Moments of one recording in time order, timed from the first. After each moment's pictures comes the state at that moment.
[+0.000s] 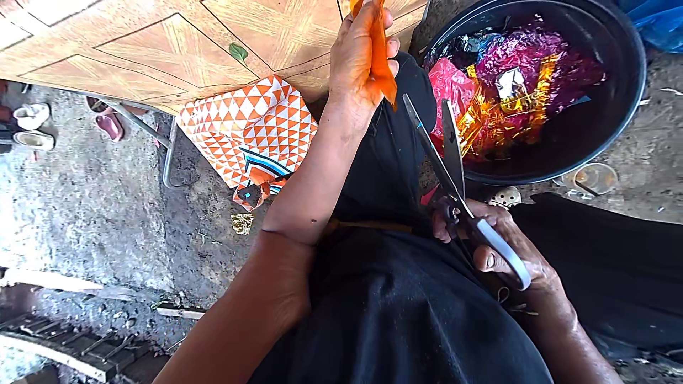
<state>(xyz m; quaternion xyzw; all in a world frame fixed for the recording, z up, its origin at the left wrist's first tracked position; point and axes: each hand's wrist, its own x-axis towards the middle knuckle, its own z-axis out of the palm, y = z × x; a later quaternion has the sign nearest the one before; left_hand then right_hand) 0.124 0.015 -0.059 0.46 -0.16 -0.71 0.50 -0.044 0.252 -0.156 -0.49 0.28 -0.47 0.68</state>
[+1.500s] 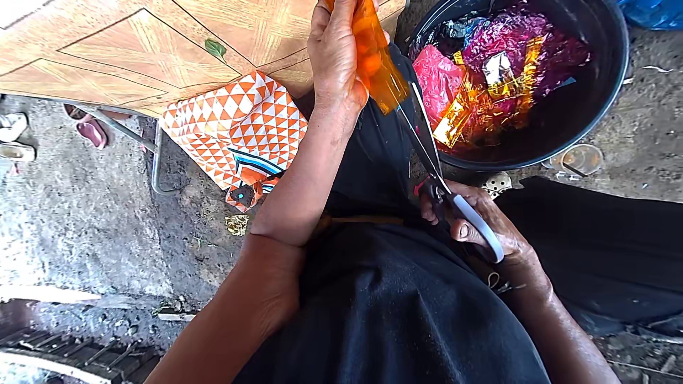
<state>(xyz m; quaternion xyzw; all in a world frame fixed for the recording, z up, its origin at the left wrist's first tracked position) 0.115 0.024 -0.068 0.49 -0.24 -0.62 0.56 -0.046 0.250 -0.173 -0.49 0.32 -0.46 0.67</state>
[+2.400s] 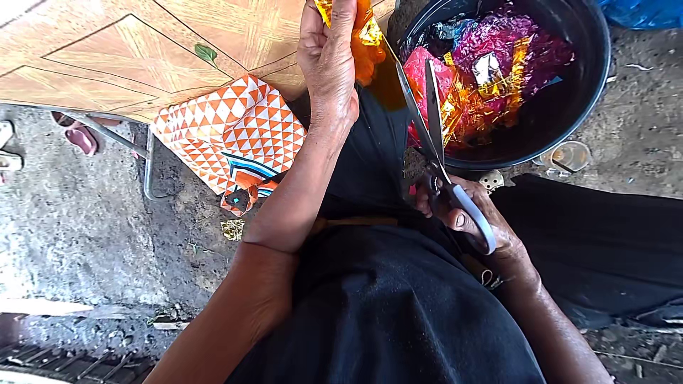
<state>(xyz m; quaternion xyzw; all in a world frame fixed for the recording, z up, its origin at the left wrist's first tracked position) 0.115 0.031 -0.084 0.41 -0.37 -0.55 0.63 -0.047 0.248 -0.178 -0.47 0.35 -0.49 0.65</state>
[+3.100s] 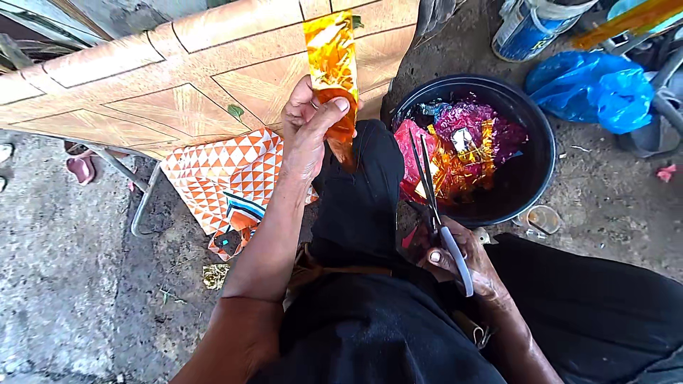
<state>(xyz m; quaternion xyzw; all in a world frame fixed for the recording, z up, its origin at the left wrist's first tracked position) 0.178 0.030 -0.060 0.26 -0.53 -0.58 0.56 -0.052 0.242 -0.172 -0.48 0.47 -0.50 0.54</state>
